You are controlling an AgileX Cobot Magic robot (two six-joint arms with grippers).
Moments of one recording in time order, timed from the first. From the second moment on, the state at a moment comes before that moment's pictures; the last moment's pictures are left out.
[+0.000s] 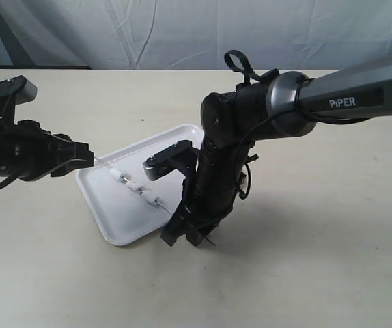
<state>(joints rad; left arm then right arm) -0.12 1.50 -0.62 1.73 -0.46 -1.91 0.74 2.07 -1.28 0.31 0.81 -0.36</state>
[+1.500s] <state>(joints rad) -0.15 1.67 -0.52 1.06 -1.07 -1.89 0.73 1.48 -0.76 0.46 0.69 -0.21</state>
